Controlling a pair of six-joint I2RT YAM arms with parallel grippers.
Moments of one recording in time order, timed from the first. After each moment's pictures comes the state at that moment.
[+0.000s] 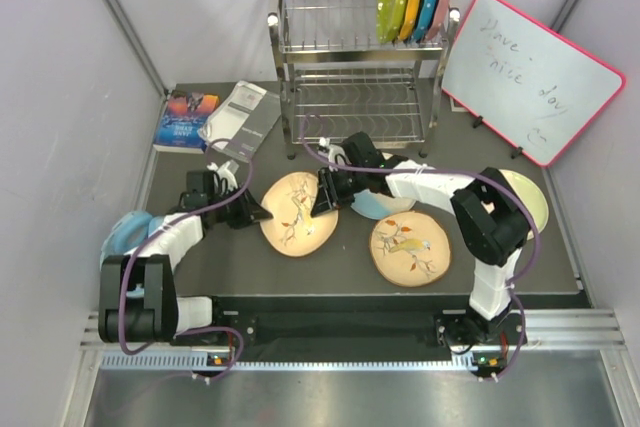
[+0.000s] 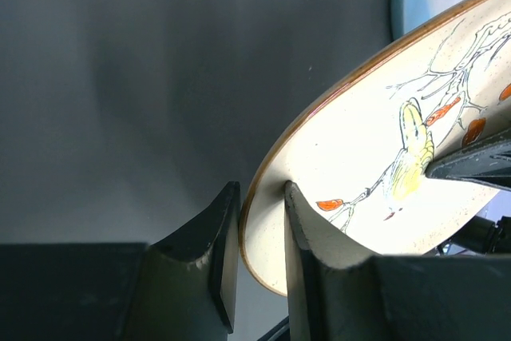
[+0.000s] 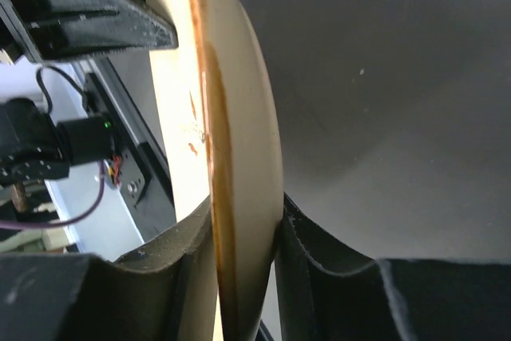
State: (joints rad) left arm 0.00 1.28 0.56 -0.16 0.64 -0.41; right arm 0.72 1.87 1.23 -0.19 -0.64 0.46
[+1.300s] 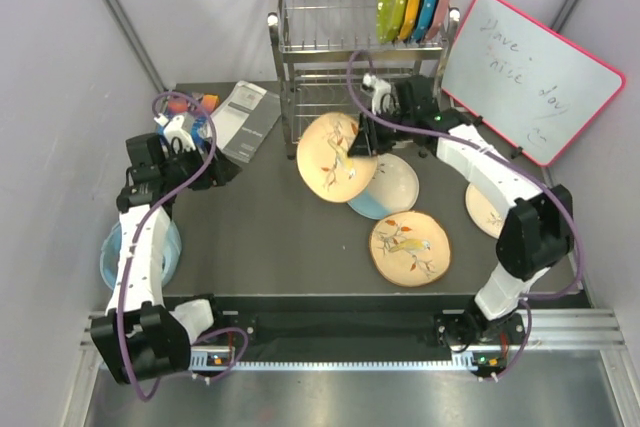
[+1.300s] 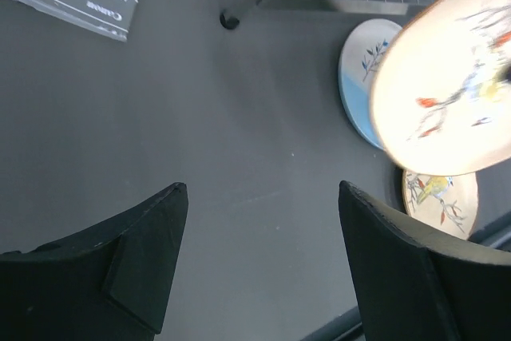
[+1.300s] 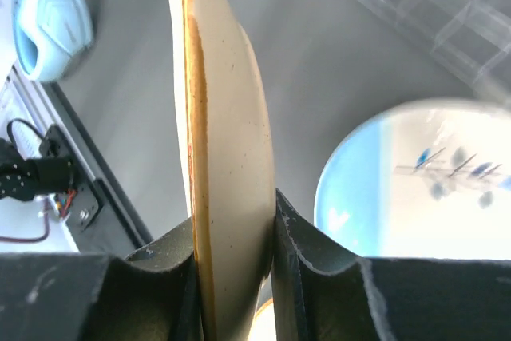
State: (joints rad) left arm 0.21 1.10 0.96 -0.51 0.67 -0.15; right arm 0.46 1.68 1.42 -0.47 -0.60 0.18
